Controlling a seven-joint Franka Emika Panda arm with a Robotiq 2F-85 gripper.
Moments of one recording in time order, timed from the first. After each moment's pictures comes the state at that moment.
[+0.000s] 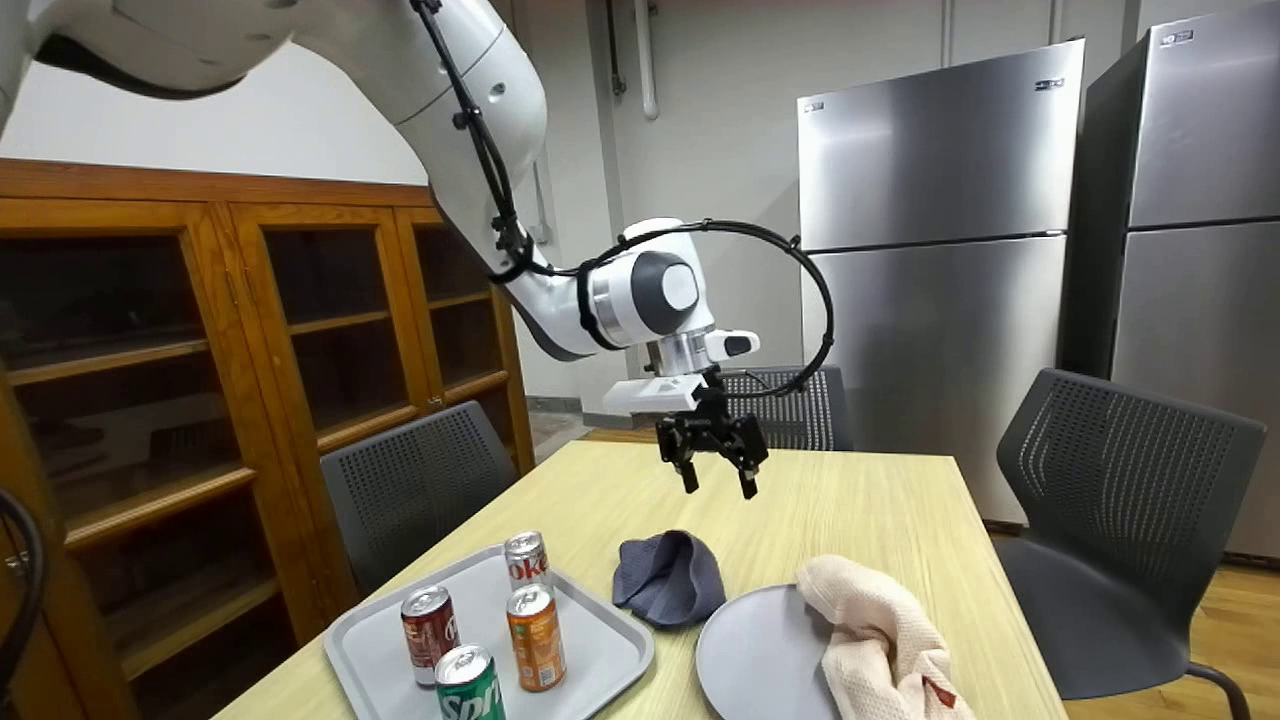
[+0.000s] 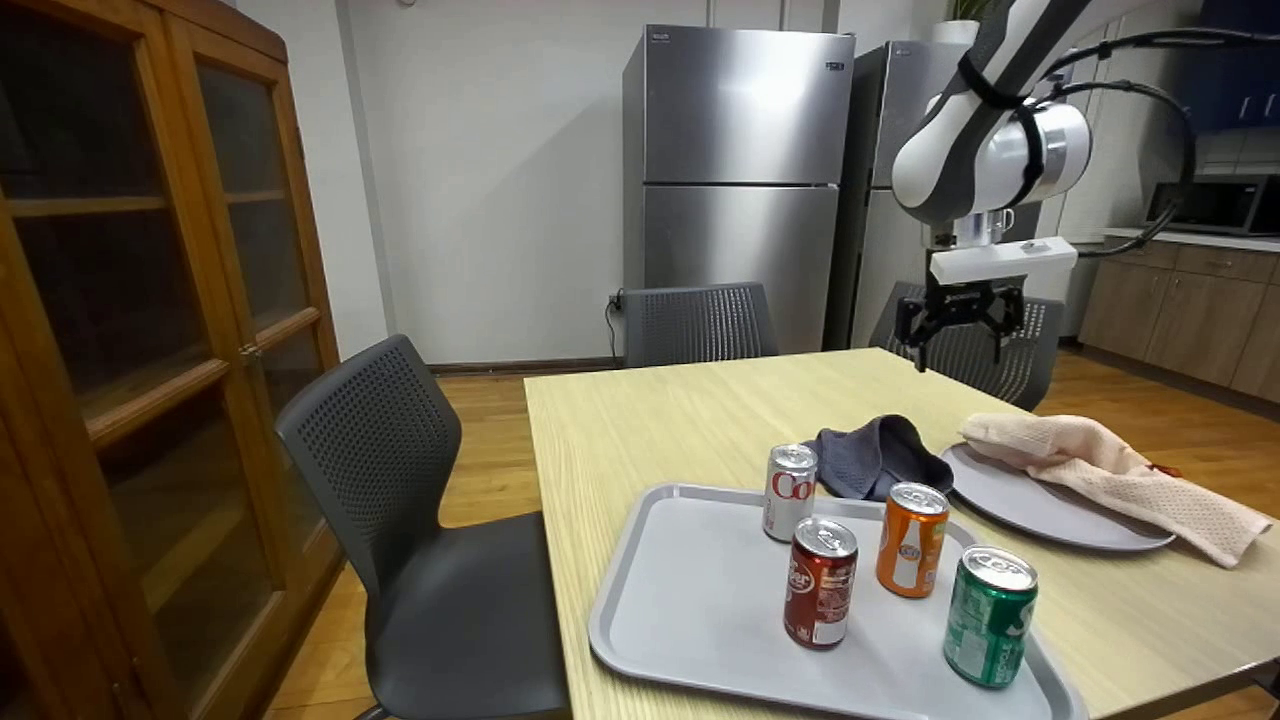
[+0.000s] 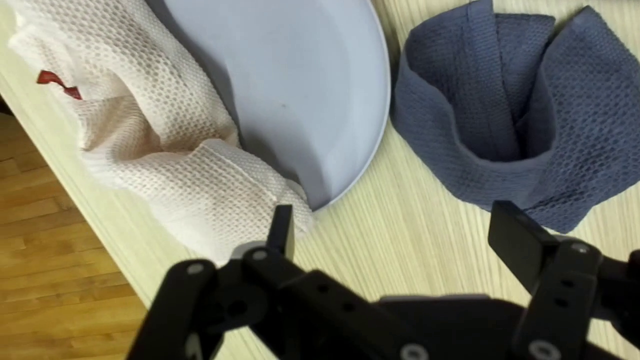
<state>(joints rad) -0.08 0.49 -0.24 -1.92 -0.13 2.43 0.18</state>
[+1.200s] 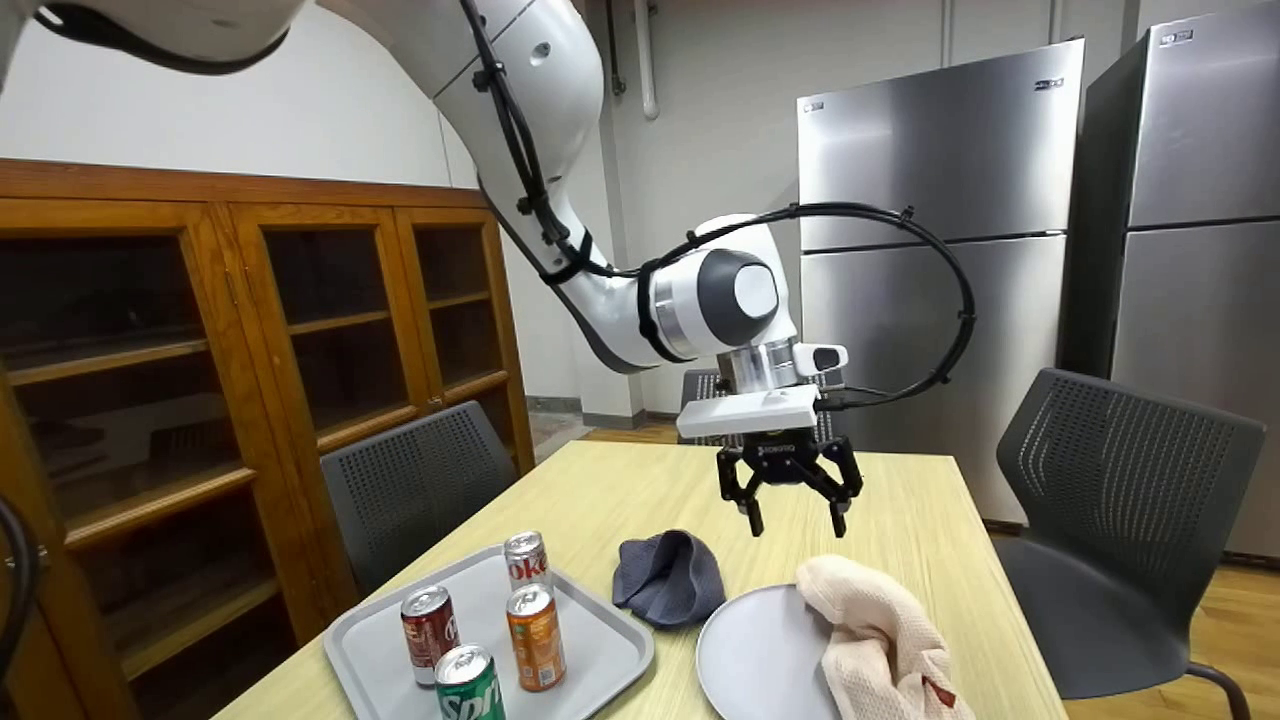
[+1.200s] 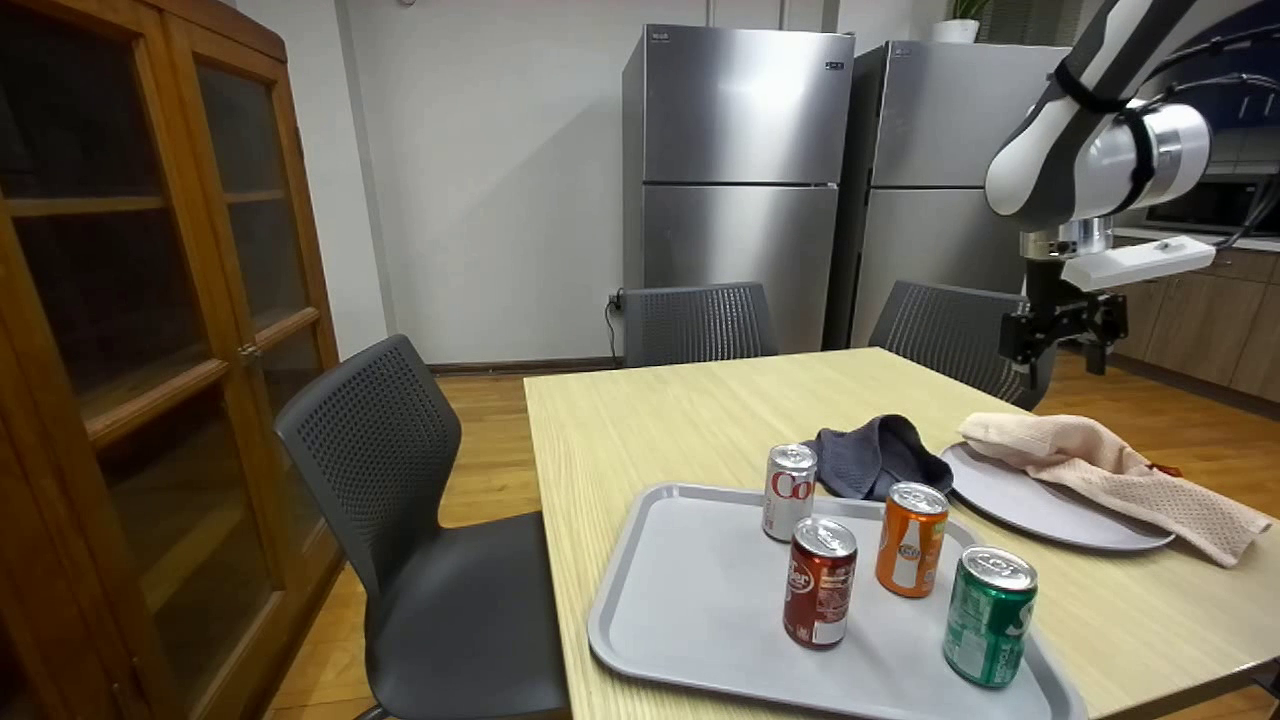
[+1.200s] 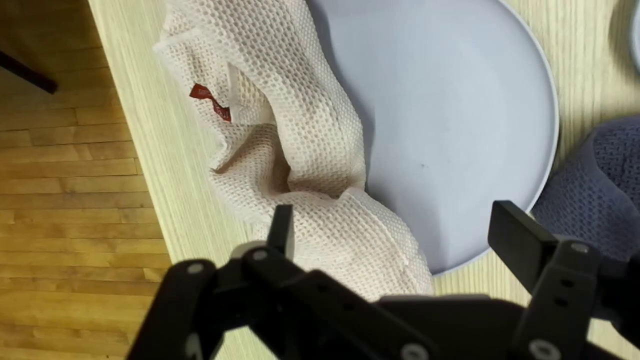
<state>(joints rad) -0.23 0.46 -0.27 -1.98 -0.16 2.43 -0.17</state>
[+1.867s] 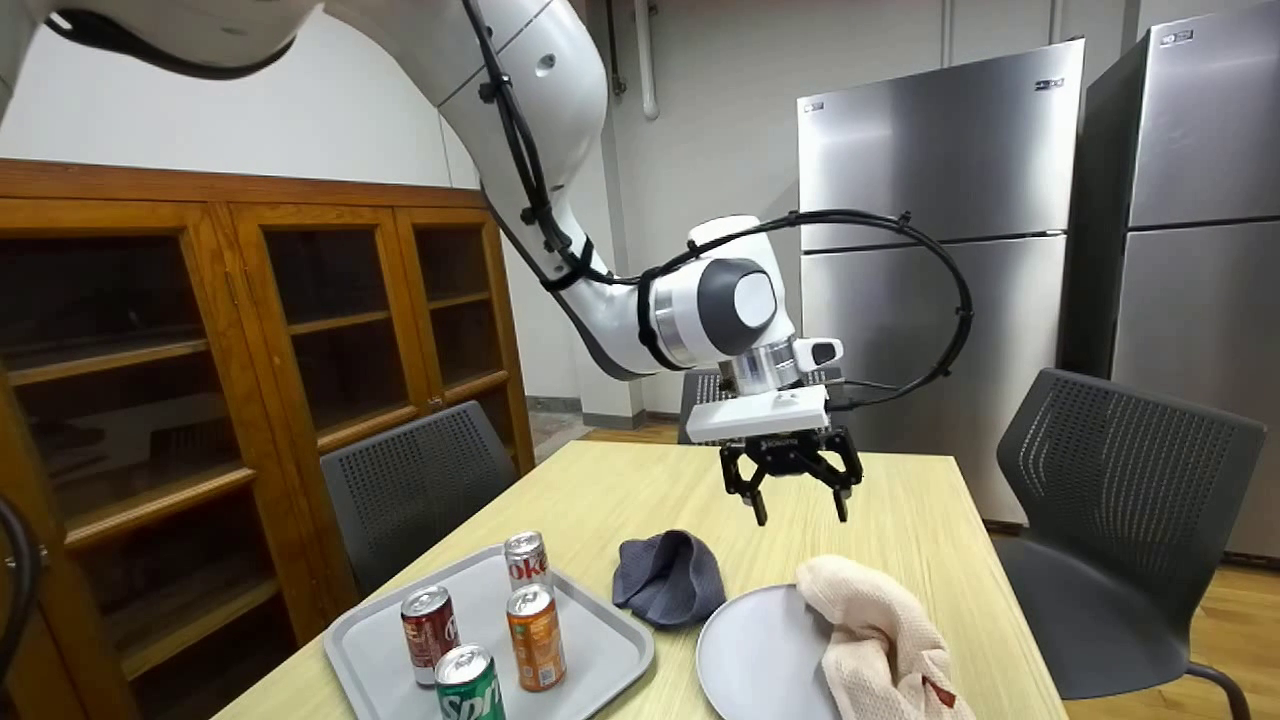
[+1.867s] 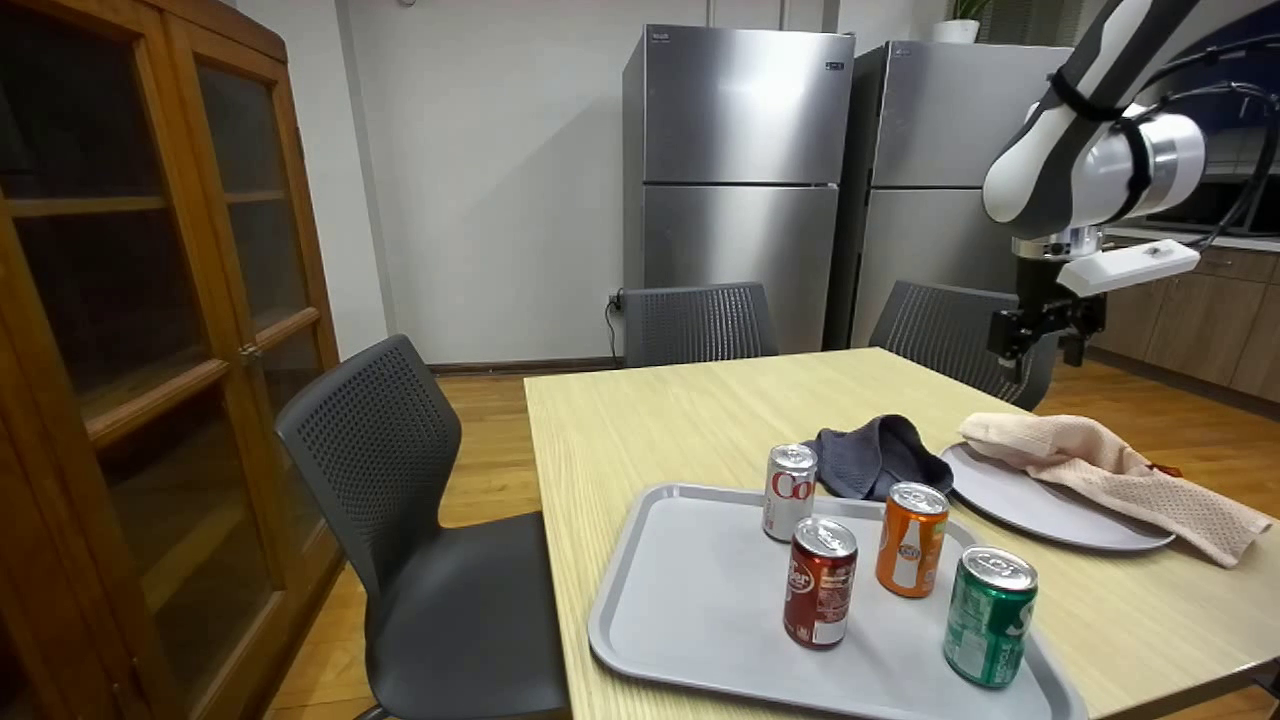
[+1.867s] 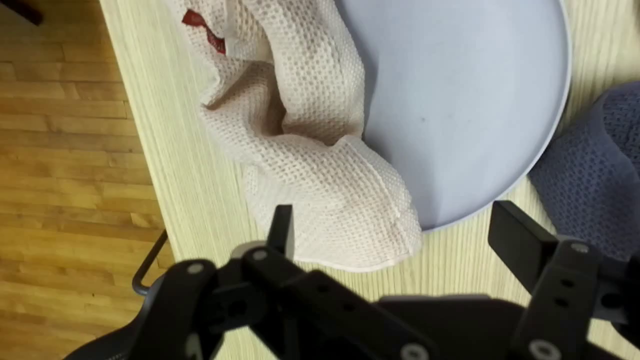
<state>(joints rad) -0.25 0.47 -0.24 -1.99 -0.16 2.55 -0.25</state>
